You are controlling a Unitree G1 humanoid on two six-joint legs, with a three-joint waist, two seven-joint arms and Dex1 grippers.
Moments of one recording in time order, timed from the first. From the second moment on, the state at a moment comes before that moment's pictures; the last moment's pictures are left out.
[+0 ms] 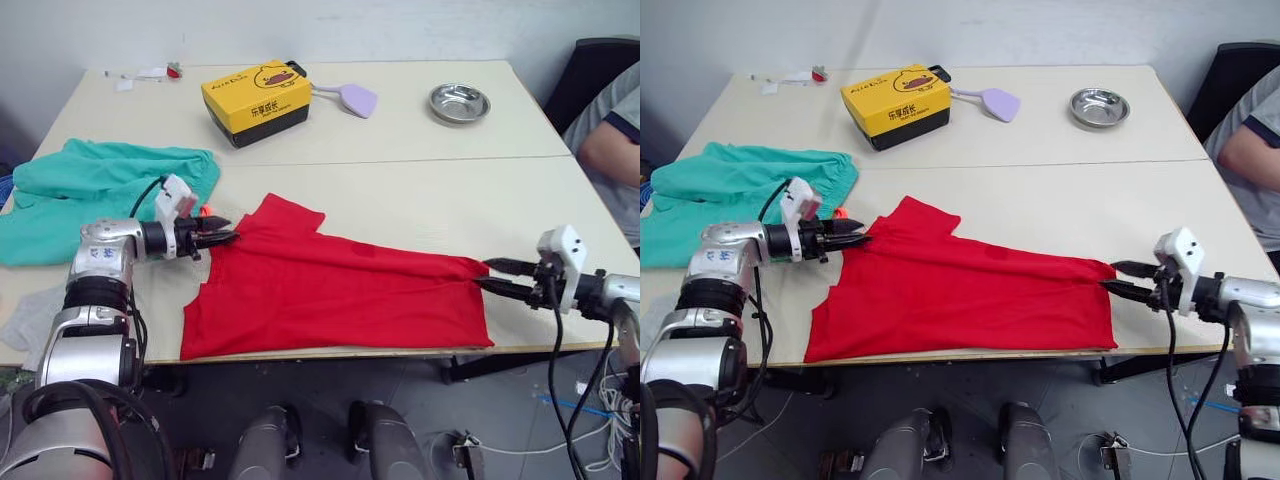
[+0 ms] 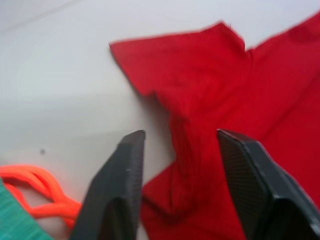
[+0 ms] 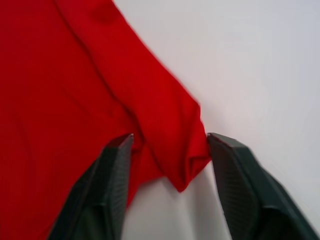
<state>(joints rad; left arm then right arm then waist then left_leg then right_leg) -0.92 0.64 0.09 0.94 -0.13 0.20 -1.16 -0.35 -0.87 -0.24 0.37 0.38 0.22 1.29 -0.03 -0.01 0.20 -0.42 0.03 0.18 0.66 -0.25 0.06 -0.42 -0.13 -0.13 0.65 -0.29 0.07</state>
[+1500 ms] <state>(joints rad) -1.08 0.49 0.19 1.22 -0.12 -0.13 -1.15 -0.24 -0.83 -0.28 0.13 0.47 0.21 1.18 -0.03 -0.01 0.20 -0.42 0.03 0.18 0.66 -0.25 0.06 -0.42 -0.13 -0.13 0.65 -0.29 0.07</state>
